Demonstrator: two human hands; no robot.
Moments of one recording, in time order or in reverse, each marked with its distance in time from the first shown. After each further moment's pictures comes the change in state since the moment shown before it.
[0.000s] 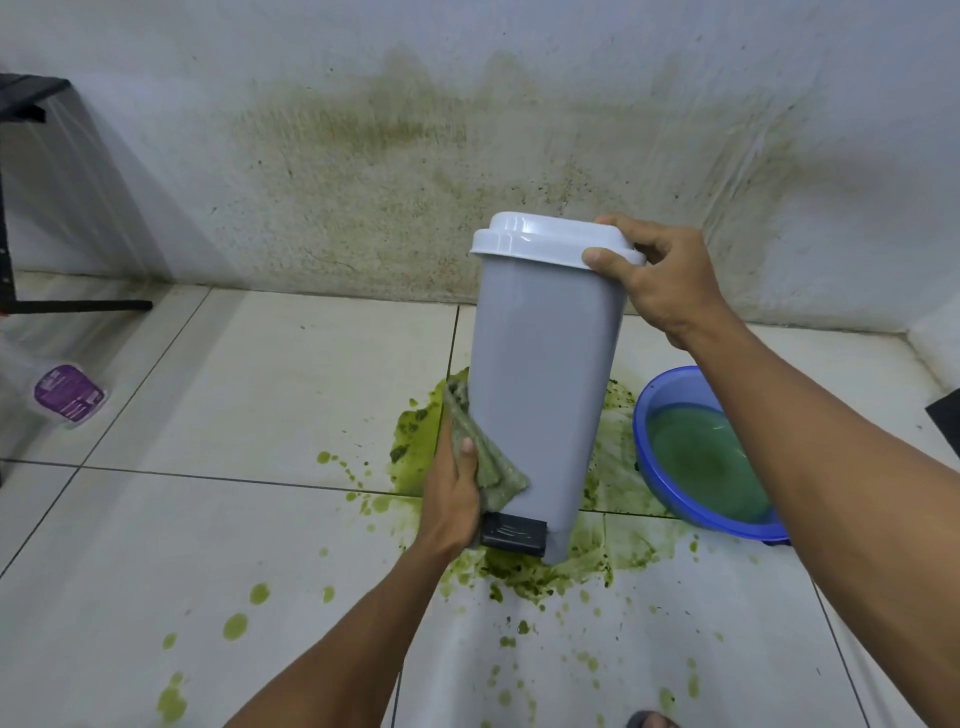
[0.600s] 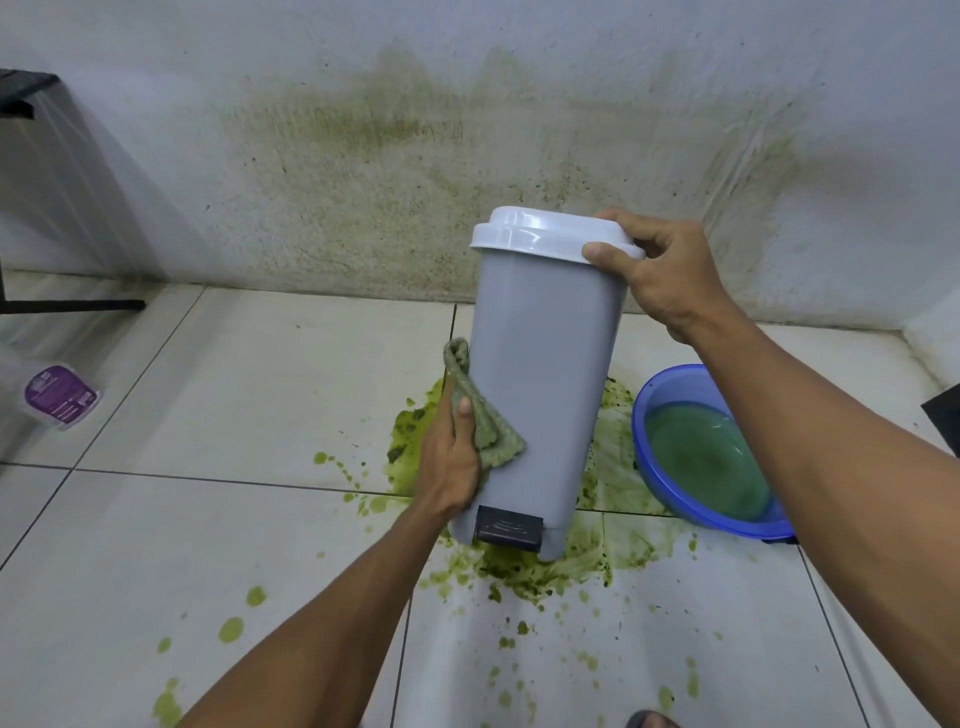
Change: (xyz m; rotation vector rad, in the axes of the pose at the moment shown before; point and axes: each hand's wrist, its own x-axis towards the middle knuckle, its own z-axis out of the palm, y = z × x) left_hand 0.036 0.014 -0.003 0.061 0.020 0.073; right_hand 0.007 0.004 -0.002 -0.018 0.001 0.008
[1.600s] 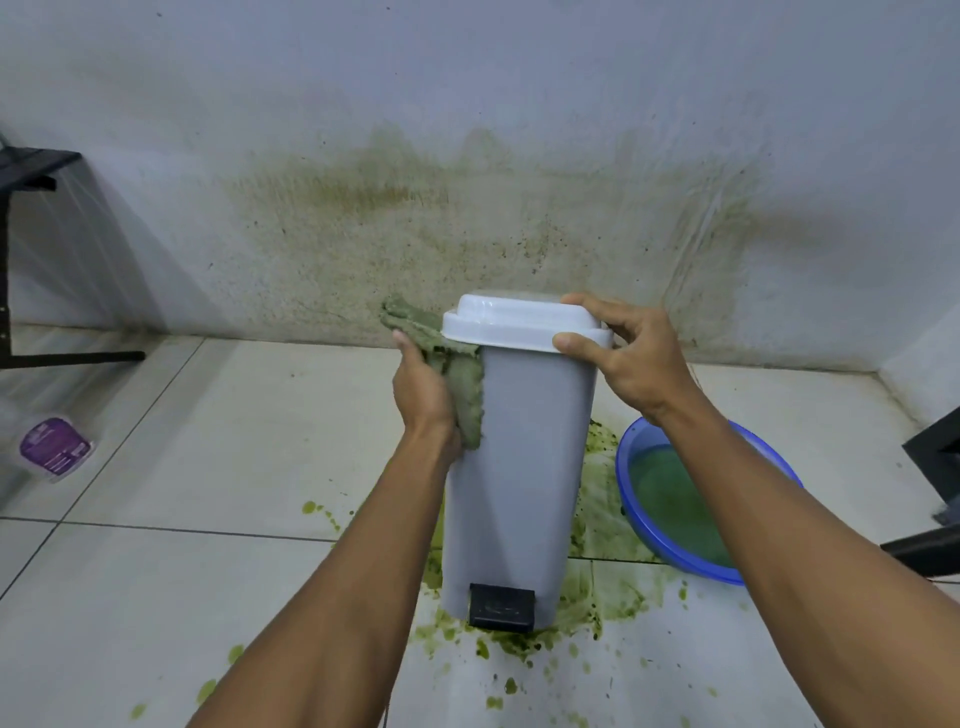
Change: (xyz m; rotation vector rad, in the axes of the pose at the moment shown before) left_hand 0.073 0.131 0.005 -0.645 0.394 -0.450; right_hand -0.036 -0.011 -0.006 0.035 -0.062 -0.037
